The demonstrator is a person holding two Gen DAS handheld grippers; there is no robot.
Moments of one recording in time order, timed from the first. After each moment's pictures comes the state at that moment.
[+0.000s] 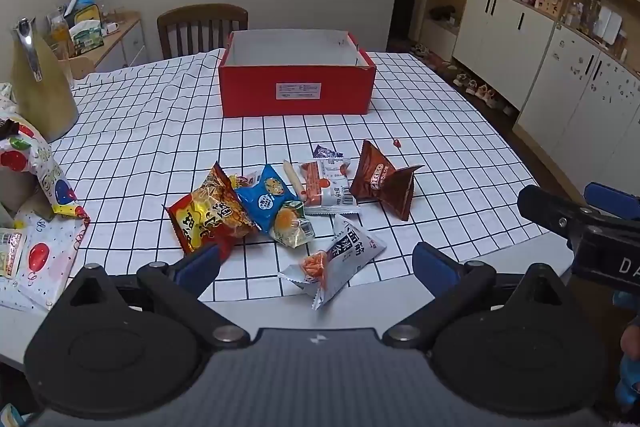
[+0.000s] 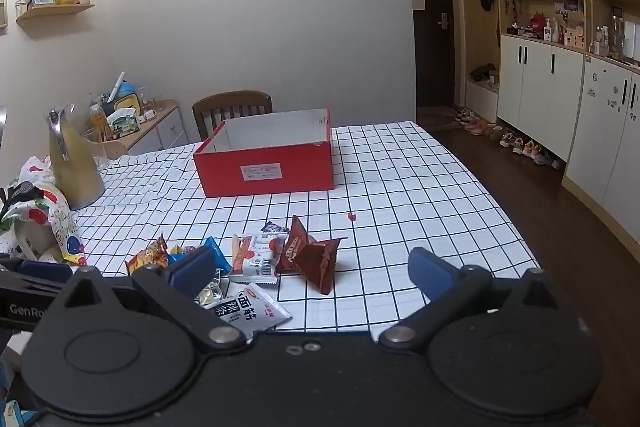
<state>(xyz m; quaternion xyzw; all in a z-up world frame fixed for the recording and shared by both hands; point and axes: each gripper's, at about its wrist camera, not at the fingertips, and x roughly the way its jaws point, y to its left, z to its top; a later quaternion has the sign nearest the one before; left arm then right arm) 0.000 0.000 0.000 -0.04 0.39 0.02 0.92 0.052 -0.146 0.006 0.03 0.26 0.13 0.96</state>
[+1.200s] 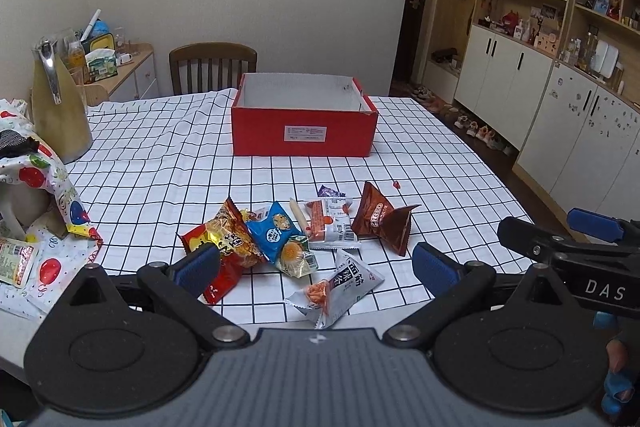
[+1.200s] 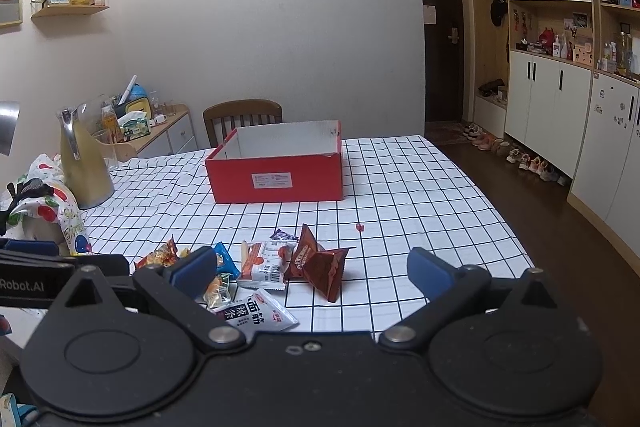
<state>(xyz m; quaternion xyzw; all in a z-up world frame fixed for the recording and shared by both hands) -0.027 0.004 0.020 -0.05 0.32 0.03 0.95 0.042 -0.143 0.009 0.02 0.24 0.14 0.96</state>
